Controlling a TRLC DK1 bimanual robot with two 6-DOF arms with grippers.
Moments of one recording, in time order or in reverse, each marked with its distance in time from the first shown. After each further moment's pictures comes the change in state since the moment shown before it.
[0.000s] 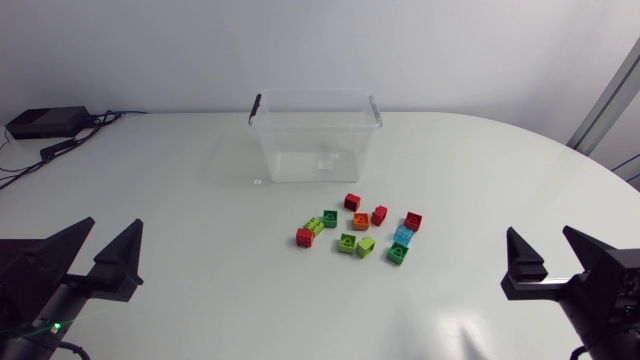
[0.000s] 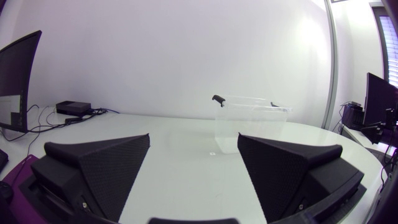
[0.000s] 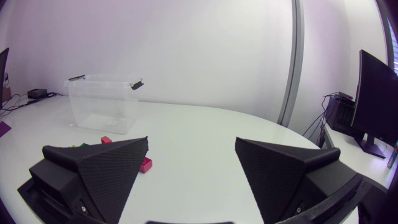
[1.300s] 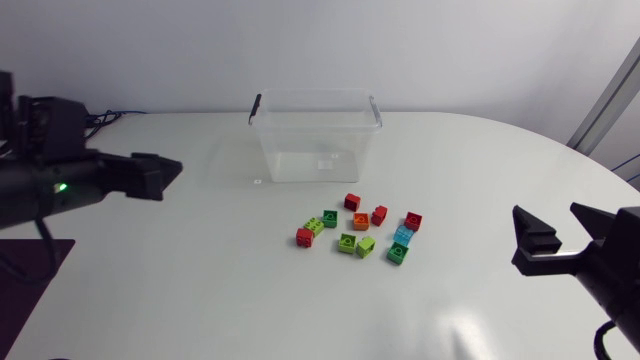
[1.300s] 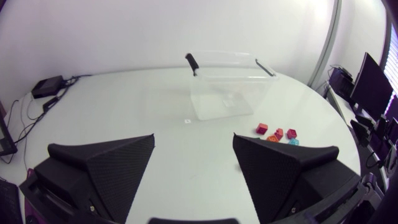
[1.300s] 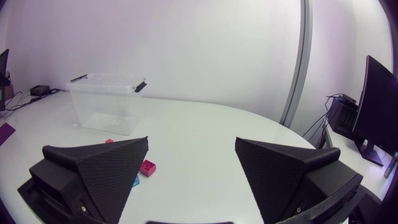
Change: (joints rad) left arm -0.133 0.883 0.746 -0.380 0.056 0.008; right arm 0.009 0.266 0.208 -0.027 -0.011 0.000
